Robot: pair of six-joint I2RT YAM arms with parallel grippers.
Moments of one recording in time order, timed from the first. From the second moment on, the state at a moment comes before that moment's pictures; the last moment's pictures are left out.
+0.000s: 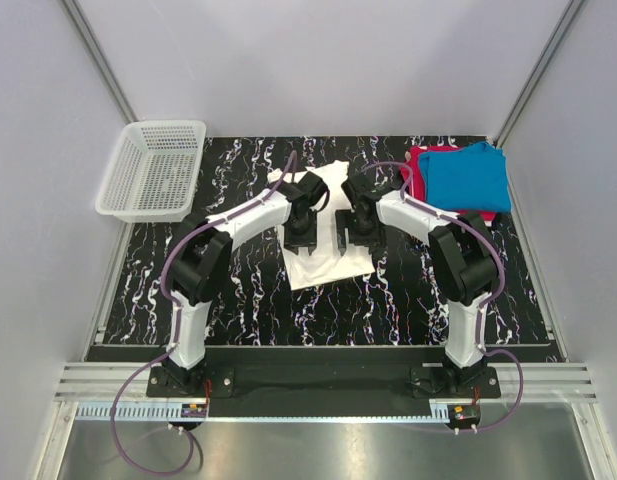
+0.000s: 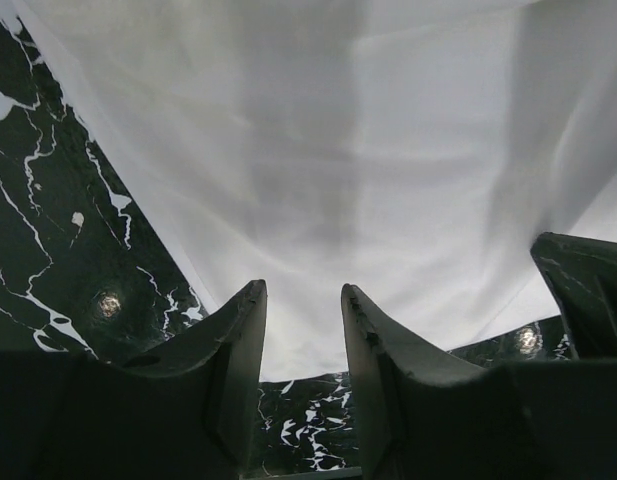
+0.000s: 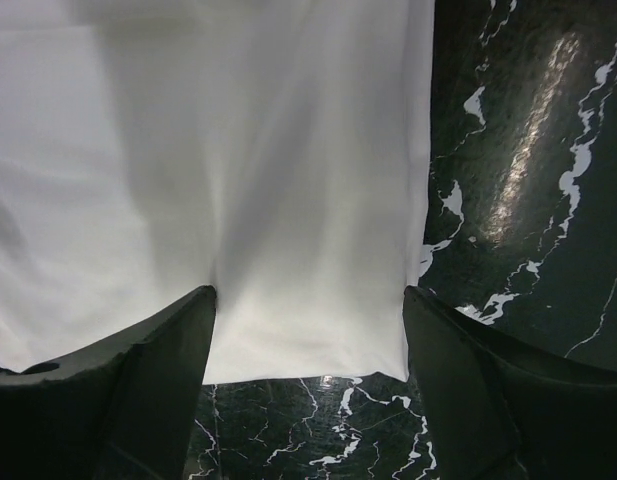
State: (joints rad) left arm -0.64 2.05 1.63 -0.89 -0.05 -0.62; right arm 0.52 1.98 1.45 -0.73 0.02 0.43
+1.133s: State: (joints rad) left arm -0.71 1.92 1.31 -0.72 -0.12 -0.62; right arm 0.63 1.85 1.20 -0.62 -0.07 0.60
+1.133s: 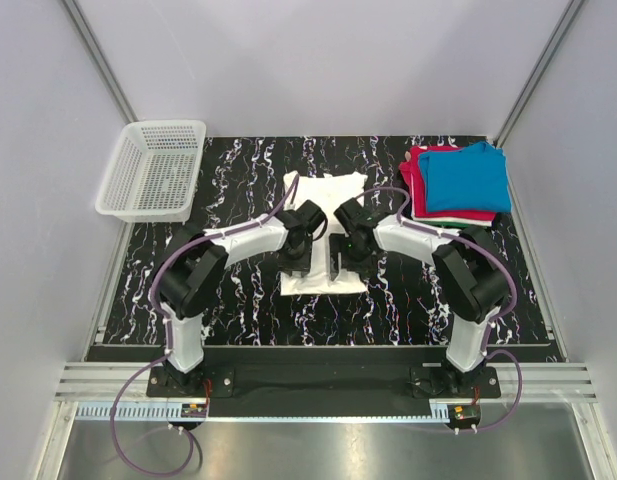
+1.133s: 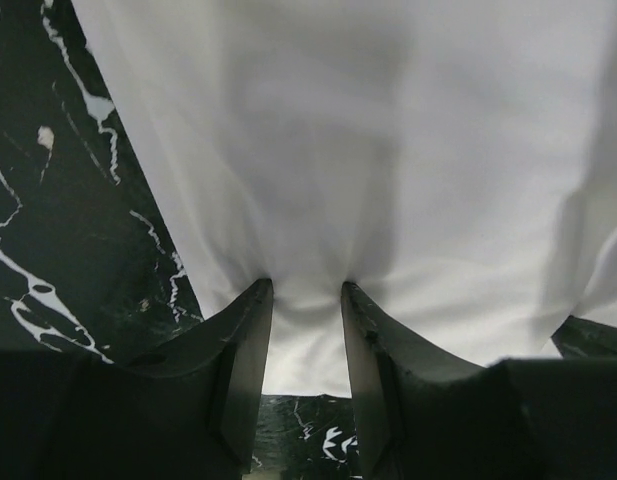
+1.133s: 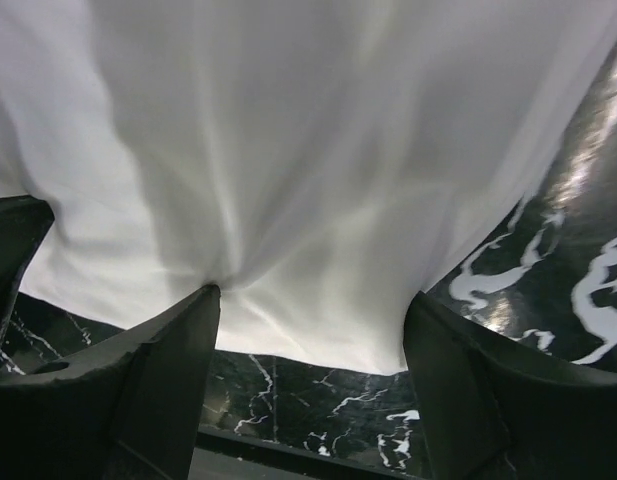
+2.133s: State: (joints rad) left arm -0.58 1.73 1.36 -0.78 0.02 -0.47; right arm 0.69 1.80 1.52 -0.87 0.10 0.67
